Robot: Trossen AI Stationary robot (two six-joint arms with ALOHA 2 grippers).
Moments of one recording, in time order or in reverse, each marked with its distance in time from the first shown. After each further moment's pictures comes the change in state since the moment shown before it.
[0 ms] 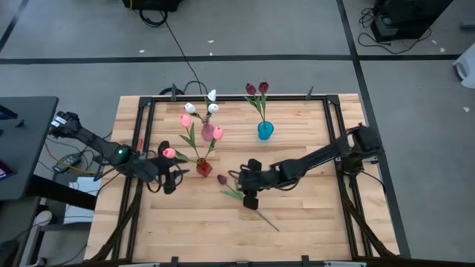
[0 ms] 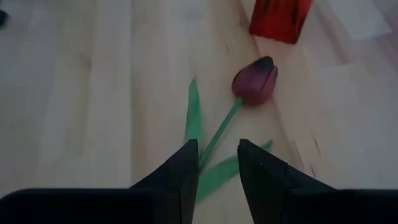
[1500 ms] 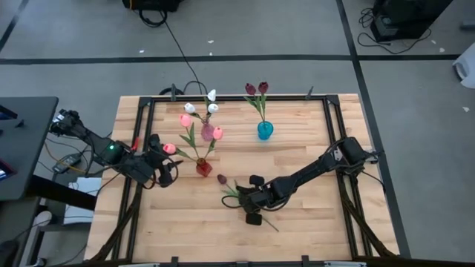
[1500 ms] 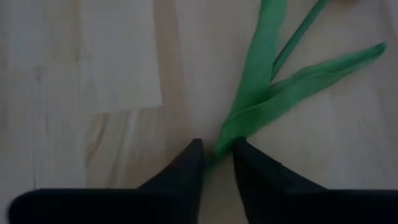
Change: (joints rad) left arm -0.054 -0.008 0.145 -0.301 -0.160 -0.133; right arm 0.119 0.208 0.148 -0.271 -0.011 0.098
